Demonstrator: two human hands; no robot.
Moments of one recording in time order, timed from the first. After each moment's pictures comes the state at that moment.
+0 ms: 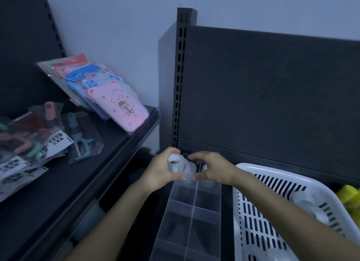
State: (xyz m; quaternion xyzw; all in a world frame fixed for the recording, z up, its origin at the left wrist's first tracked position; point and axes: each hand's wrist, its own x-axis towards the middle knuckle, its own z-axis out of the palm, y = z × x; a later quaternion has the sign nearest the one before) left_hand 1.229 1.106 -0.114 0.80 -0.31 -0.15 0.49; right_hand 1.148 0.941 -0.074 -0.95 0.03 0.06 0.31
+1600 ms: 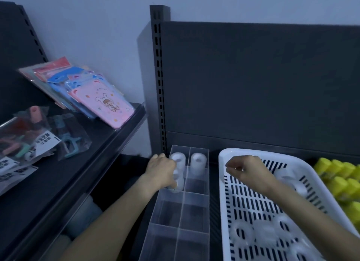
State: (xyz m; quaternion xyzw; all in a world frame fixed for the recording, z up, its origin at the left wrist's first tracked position) left_hand 1.202 1.076 -0.118 0.91 -0.42 -0.05 -0.07; right_hand 1.045 0.895 -0.091 -0.95 0.19 -0.07 0.24
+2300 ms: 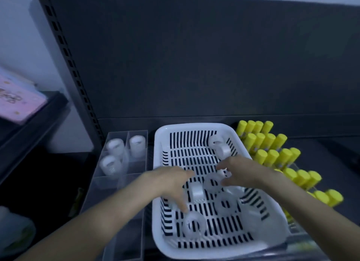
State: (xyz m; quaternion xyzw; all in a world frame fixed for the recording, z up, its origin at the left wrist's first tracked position) left_hand 1.058 0.991 -0.101 0.72 -0.63 -0.25 -0.11; right_hand 0.910 0.850 -0.093 -0.95 0.24 0.16 0.12
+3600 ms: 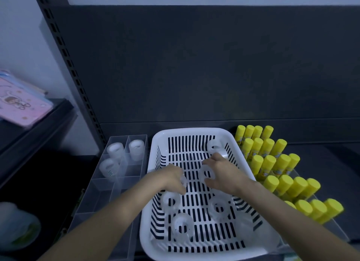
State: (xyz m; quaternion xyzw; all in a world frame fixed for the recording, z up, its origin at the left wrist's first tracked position) left_hand 1.055 0.960 -0.124 0.82 -0.49 -0.30 -0.05; right_hand 0.919 0.848 -0.119 -0.96 0.23 0.03 0.16
